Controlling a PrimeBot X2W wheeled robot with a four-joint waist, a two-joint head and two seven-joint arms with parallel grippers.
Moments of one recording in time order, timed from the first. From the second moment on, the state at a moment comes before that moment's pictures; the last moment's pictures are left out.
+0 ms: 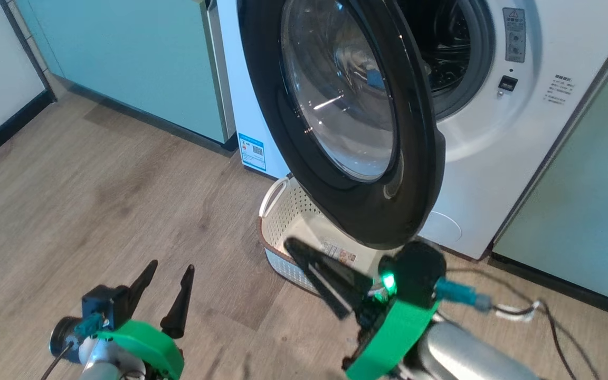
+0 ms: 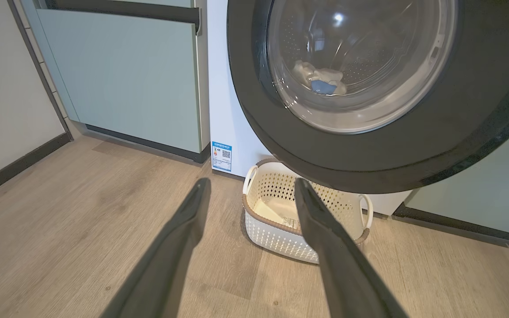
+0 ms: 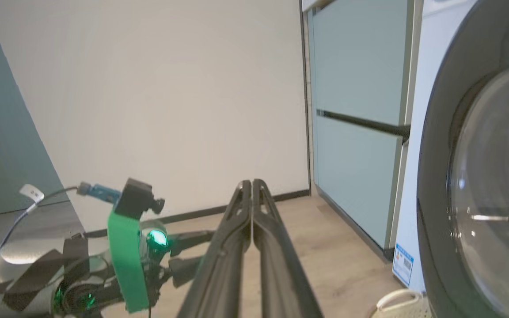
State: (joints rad) left arm -0.05 0.22 -0.12 0.32 -0.31 -0.13 -0.25; right arm -0.48 -0.12 0.97 0.08 0.60 0.13 -0.26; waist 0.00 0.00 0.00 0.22
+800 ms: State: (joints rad) left arm -0.09 0.21 -0.14 0.32 -0.31 -0.13 -0.25; right arm -0.44 -0.08 0.87 0.33 0.56 0.13 -0.26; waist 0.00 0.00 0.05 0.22
